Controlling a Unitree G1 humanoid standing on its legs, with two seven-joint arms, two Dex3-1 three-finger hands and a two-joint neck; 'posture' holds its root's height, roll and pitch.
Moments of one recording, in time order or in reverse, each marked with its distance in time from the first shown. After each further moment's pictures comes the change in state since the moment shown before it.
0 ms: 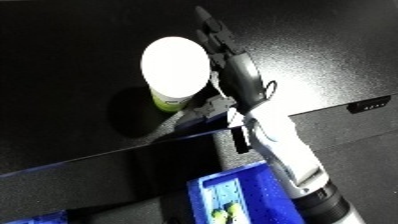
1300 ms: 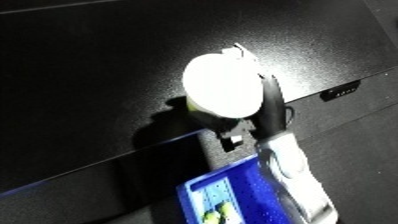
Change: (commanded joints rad) left arm 0.070 -0.023 0.061 -0.016 -0.049 -0.035 -0.011; right arm 0.370 0.023 -0.260 -0.258 -0.034 -0.269 -0.085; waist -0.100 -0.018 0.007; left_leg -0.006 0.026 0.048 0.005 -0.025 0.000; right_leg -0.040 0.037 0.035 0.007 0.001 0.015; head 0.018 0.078
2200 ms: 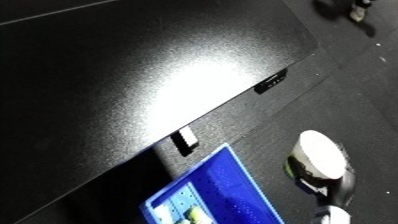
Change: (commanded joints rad) left arm 0.030 -0.002 0.031 0.030 -0.062 -0.015 -0.025; right arm 0.408 0.069 -0.256 0.699 0.254 -0.466 -0.140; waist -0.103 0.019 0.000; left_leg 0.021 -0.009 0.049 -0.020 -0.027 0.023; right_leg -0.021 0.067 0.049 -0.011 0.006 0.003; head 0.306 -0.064
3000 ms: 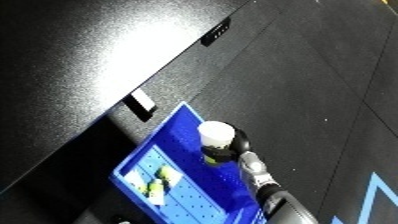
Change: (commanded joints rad) left arm -0.067 -0.015 -0.083 0.025 0.044 0.037 0.005; right arm -0.229 0.008 0.237 0.525 -0.100 0.330 0.298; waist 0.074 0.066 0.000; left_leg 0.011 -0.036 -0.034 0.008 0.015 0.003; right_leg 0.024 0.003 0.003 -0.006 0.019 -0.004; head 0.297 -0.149
